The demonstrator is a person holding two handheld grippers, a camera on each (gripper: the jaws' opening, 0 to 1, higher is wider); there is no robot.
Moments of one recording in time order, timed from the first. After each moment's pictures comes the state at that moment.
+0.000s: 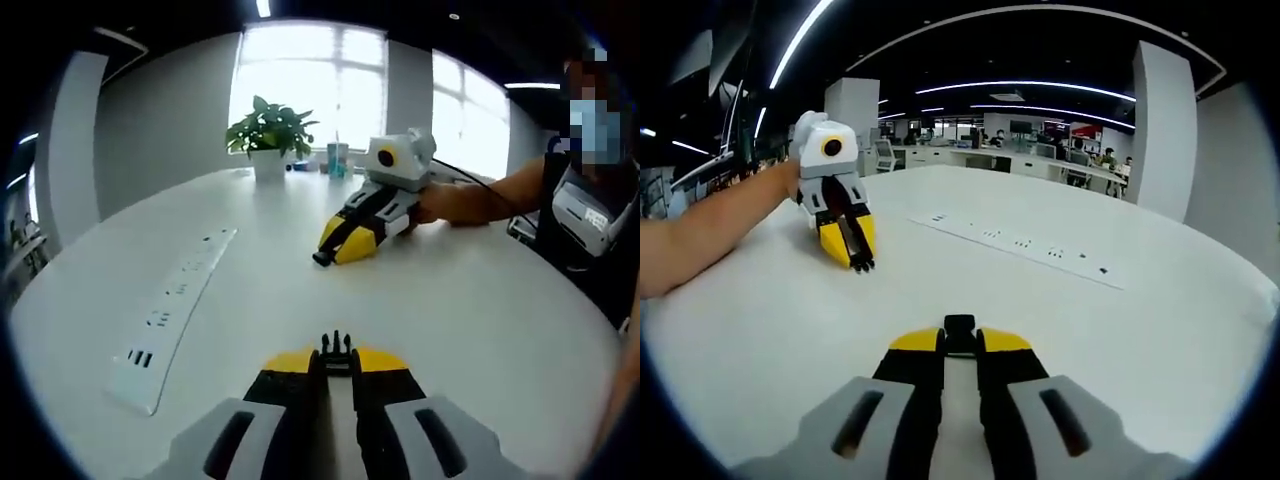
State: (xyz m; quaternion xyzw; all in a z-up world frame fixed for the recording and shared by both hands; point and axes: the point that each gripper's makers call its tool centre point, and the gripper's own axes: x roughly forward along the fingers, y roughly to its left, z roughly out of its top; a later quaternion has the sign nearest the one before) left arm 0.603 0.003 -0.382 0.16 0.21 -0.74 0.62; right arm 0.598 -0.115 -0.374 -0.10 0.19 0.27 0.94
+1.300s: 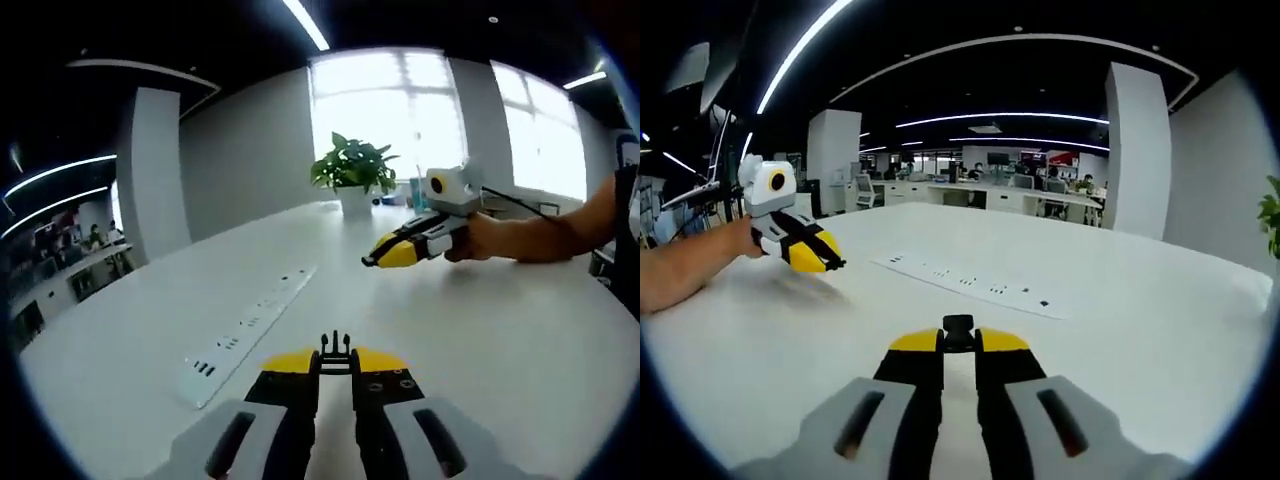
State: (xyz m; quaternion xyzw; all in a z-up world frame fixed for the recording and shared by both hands) left arm 0.639 0.006 -0.342 0.14 0.11 -0.57 0.80; right arm 0.618 -0.162 -0.338 -0.06 0.12 0.23 0.96
